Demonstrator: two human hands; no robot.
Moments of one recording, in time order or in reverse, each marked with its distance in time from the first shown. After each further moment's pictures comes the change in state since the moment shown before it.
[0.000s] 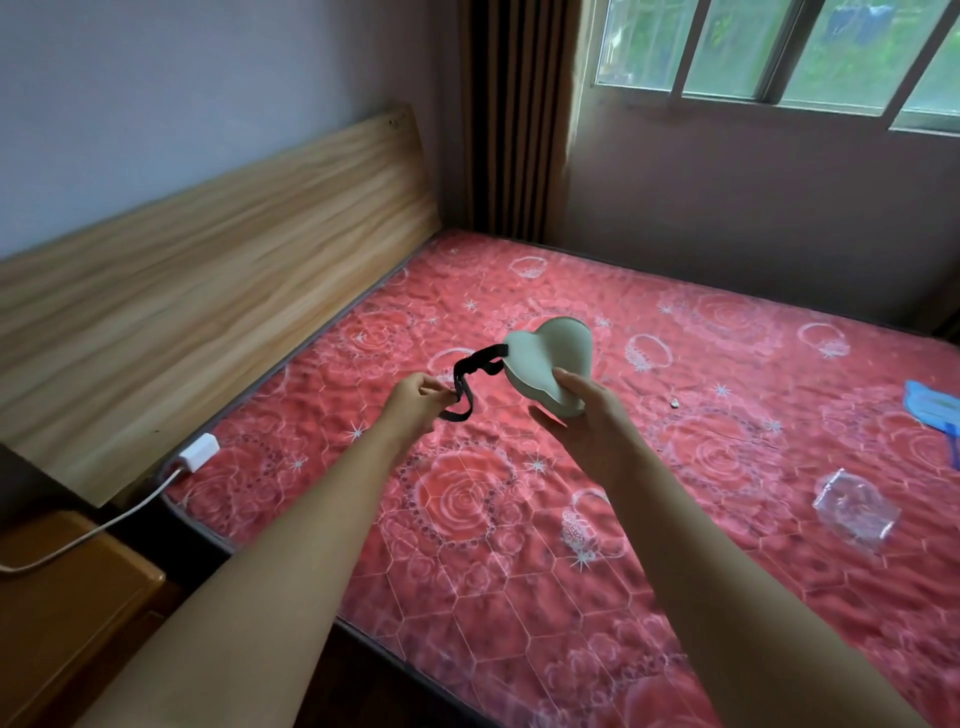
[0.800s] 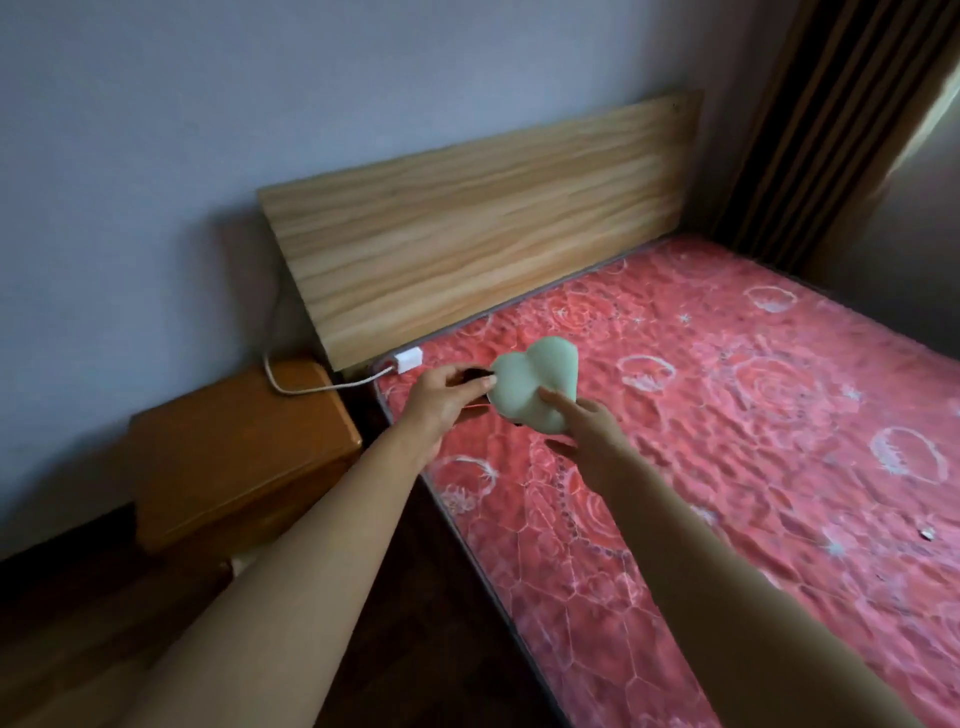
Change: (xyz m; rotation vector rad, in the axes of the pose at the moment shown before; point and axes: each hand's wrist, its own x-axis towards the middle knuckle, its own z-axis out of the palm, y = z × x) left_hand -0.094 -0.070 -0.144 -0.432 0.432 -0.031; right_hand 0.008 0.138 0.148 -0.624 -0.287 0.262
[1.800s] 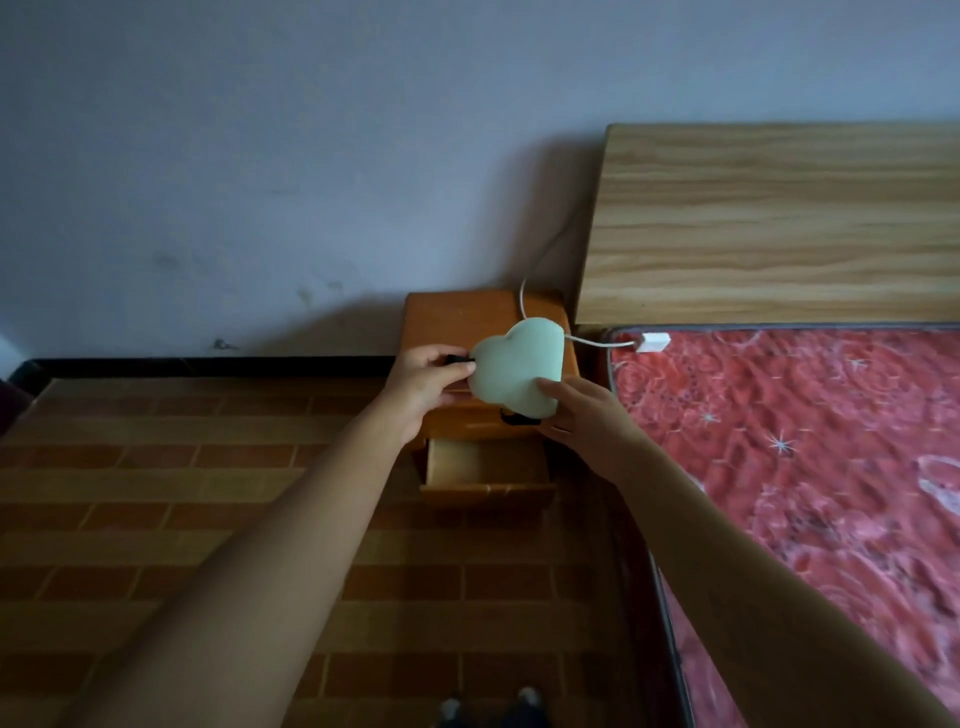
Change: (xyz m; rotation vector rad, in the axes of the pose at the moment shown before) left_hand -0.133 -0.037 -0.314 -0.130 0.593 -0.070; right_hand -0.037 0.069 0.300 -0.187 -0.746 0.184
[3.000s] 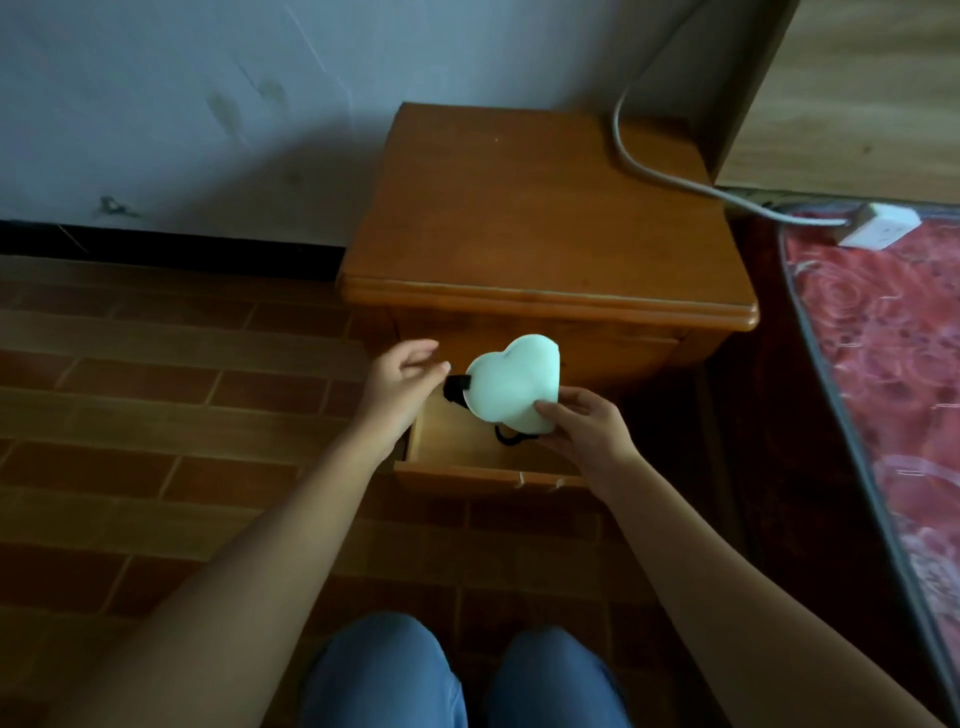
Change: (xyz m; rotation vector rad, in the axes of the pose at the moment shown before) left_hand 0.303 -0.405 -0.067 0.252 0.218 0.054; right_hand 0.364 0.334 -0.073 -0.142 0.192 0.027
